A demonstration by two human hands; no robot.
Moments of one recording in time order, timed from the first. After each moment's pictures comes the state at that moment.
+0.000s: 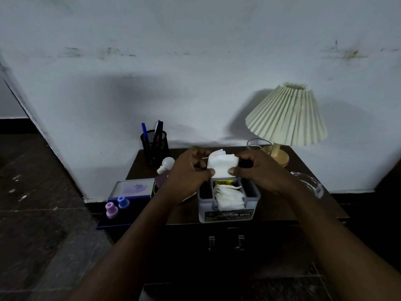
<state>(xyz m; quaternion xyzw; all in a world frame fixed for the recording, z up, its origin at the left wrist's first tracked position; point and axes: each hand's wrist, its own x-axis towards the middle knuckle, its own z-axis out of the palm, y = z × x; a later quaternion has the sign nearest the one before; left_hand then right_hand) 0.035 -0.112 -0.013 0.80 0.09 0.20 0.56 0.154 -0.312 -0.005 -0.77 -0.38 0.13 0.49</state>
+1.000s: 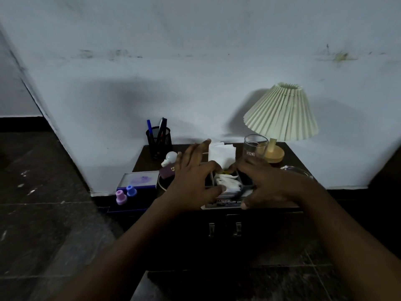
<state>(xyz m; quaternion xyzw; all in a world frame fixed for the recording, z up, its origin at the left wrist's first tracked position) -0.011 -0.130 -0.022 0.95 -0.04 0.24 0.19 0.100 -0.348 0.028 -0.86 -0.48 0.13 0.11</state>
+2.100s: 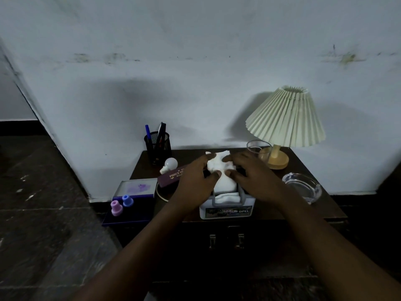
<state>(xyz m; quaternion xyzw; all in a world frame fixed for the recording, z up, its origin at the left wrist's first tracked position) 0.034 -0.135 -0.030 0.84 0.07 0.25 0.48 0.135 -0.306 -0.012 -0.84 -0.45 -0.05 0.32</state>
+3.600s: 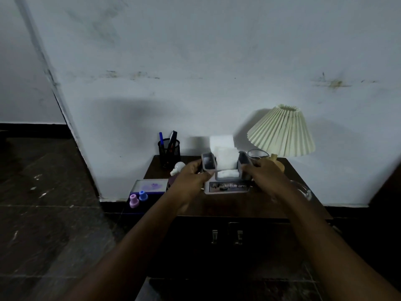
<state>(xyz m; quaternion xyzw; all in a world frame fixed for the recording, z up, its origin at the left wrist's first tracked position) -0.022 -0.130 0.016 0.68 0.12 0.12 0.71 0.092 -0.325 0.033 -0.84 -0.19 0.08 0.50</state>
